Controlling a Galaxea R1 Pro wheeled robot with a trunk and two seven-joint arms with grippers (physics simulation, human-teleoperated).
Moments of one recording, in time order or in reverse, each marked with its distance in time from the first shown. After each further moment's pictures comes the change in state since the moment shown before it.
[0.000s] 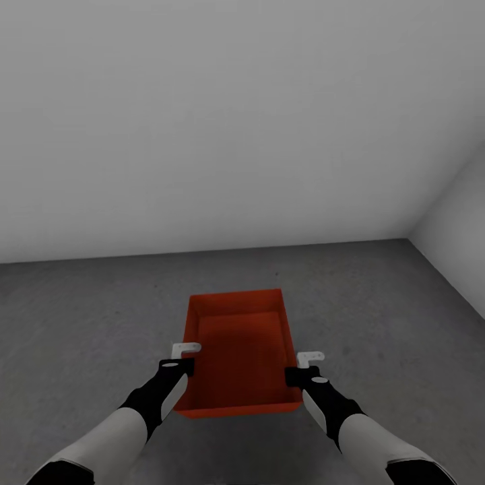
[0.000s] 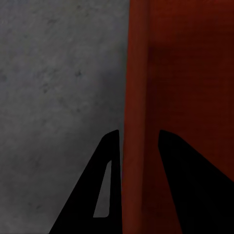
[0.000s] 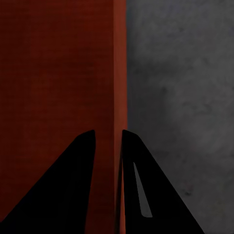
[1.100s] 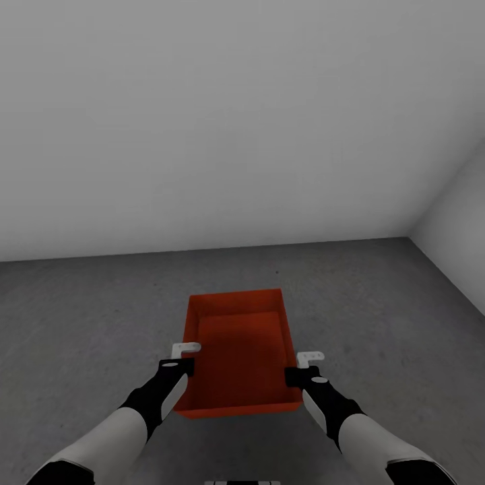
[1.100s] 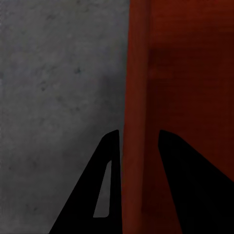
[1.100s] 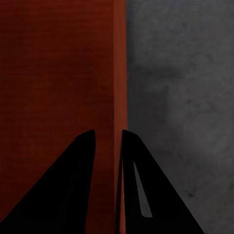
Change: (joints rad) left arm 0.000 0.000 0.001 -0.001 0.002 0.001 0.006; right arm 0.000 0.000 0.001 0.000 0.000 0.000 0.002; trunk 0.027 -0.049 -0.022
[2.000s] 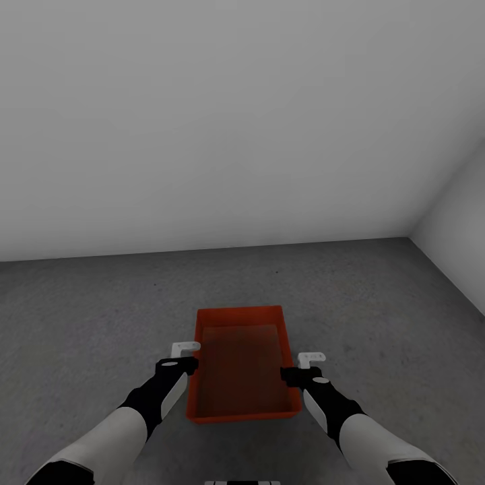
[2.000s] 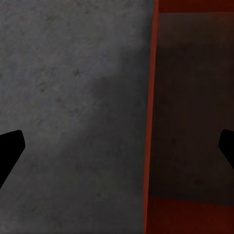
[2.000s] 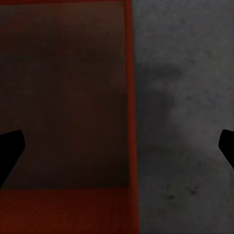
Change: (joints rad) left arm 0.000 0.000 0.009 -0.005 0.003 -0.003 -0.003; right arm 0.000 -0.003 -0.012 0.002 -0.013 0.001 0.002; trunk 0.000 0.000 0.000
